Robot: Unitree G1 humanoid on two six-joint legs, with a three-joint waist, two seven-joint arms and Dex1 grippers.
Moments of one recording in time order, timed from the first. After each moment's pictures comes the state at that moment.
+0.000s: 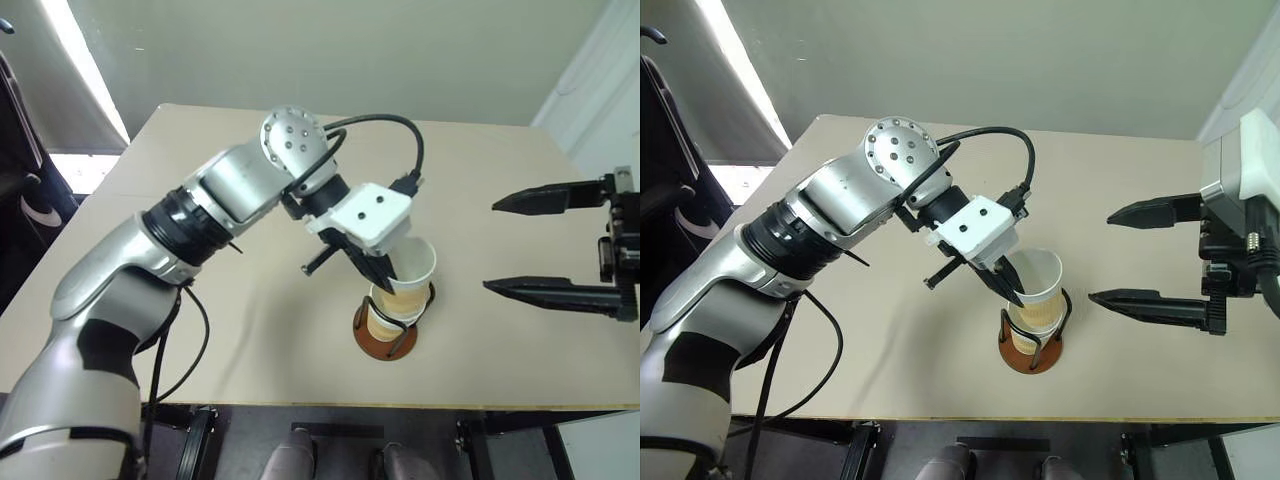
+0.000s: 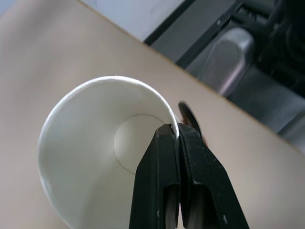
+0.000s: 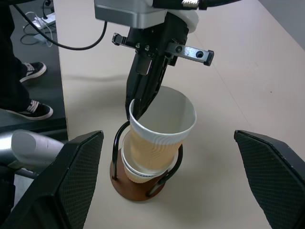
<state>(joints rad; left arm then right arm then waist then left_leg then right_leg) -1.41 0.67 -0.81 0.18 -0.47 0.07 -1.58 -0.48 -1.42 -0.54 -0.60 1.22 1.05 0.93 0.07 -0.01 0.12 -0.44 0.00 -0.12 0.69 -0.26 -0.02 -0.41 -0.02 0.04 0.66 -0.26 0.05</state>
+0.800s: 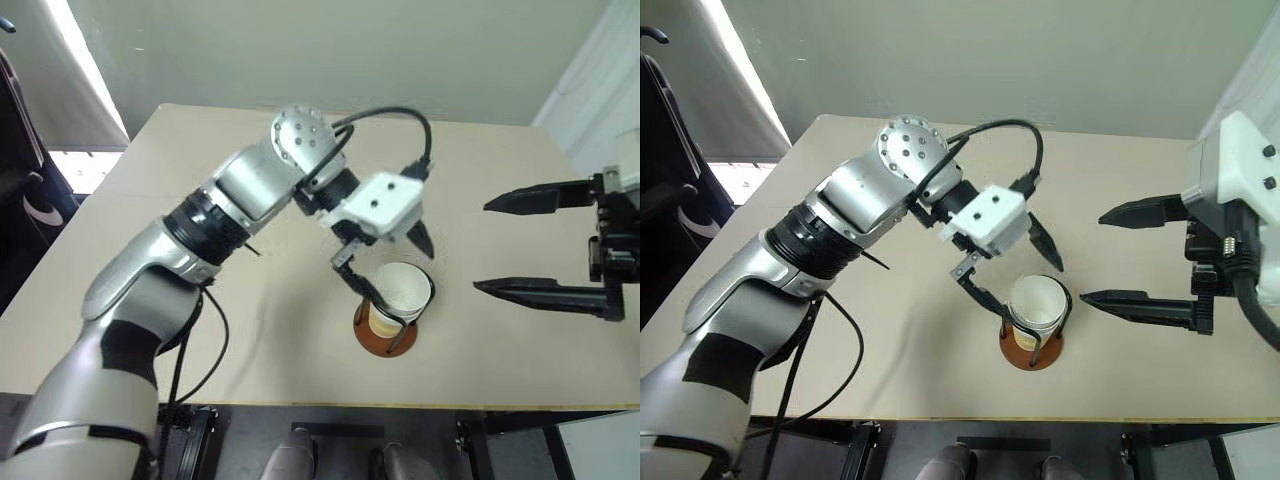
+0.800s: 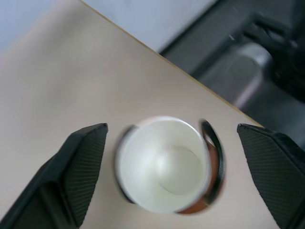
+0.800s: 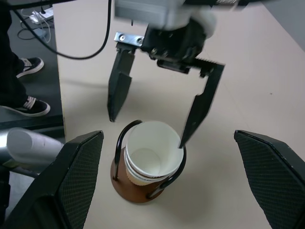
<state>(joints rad) -1.39 0.53 -0.63 0.27 -0.45 0.16 -1.58 -0.54 -1.43 -0.44 -0.62 1.25 1.03 0.84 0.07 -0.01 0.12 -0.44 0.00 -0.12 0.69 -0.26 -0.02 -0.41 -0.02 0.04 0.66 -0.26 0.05</state>
